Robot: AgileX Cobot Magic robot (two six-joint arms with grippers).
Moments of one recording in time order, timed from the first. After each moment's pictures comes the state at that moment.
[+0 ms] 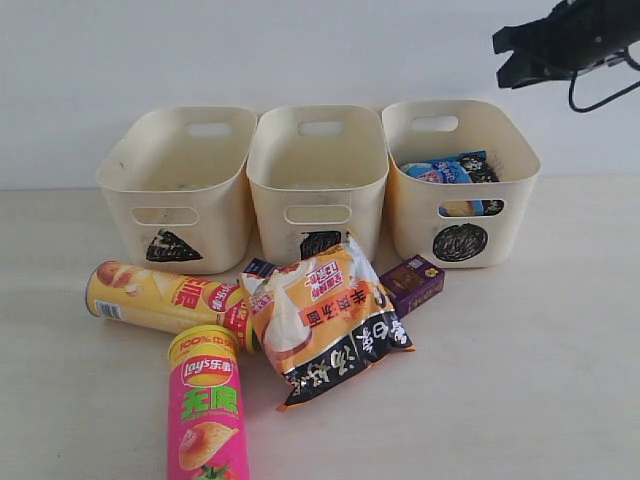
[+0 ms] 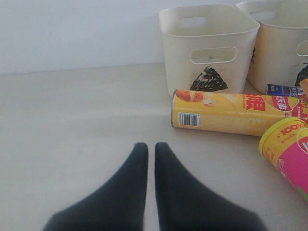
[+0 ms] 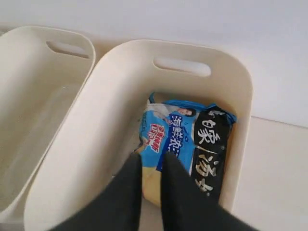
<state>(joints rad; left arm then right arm) -0.04 0.00 0.00 0.04 0.31 0.02 -0.03 2.08 -1.97 0.64 0.85 -0.59</state>
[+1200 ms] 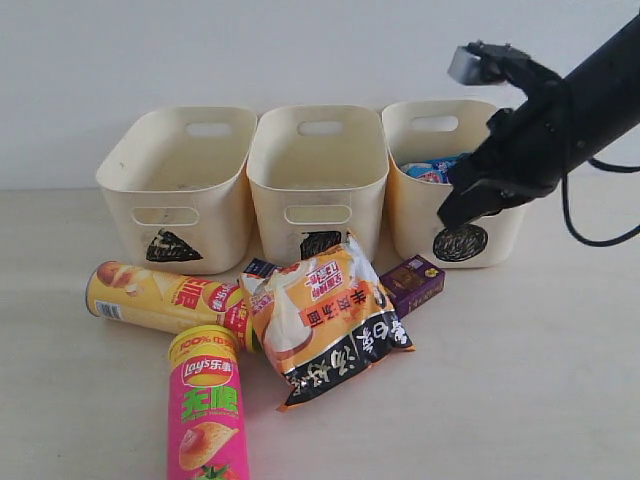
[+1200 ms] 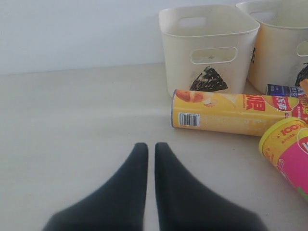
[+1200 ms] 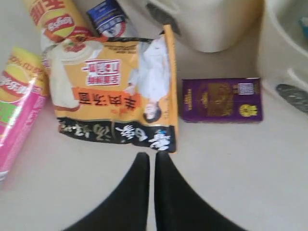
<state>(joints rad) -0.04 0.00 0.00 0.04 0.31 0.02 0.17 1.70 -1.33 0.66 0.99 -0.80</state>
